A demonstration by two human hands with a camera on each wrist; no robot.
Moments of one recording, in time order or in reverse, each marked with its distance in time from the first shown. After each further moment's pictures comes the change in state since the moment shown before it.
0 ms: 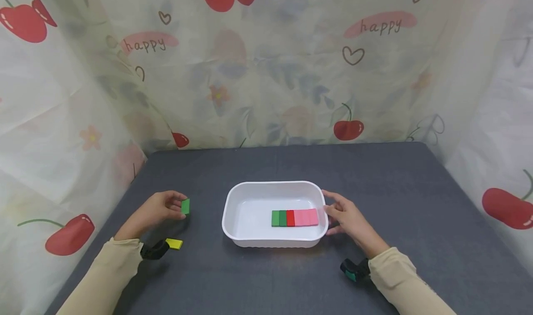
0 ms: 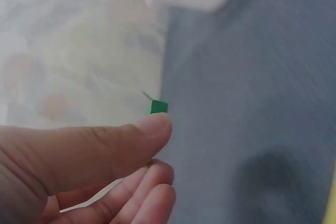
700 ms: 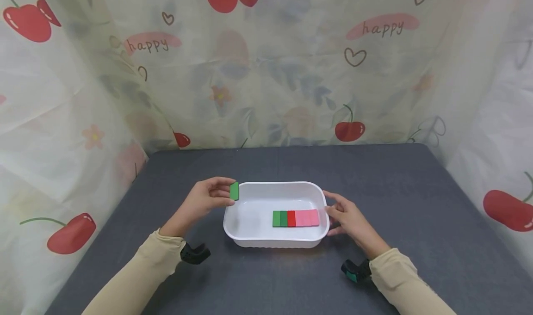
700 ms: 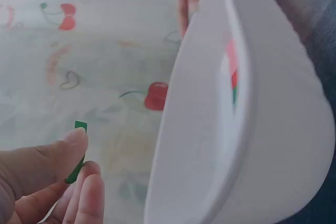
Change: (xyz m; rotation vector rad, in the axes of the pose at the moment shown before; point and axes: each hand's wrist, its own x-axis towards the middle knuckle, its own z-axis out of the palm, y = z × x) left_hand 0.011 0.099 0.070 -0.339 0.052 0.135; right_hand 0.000 0.000 0.001 -0.005 -0.001 -0.001
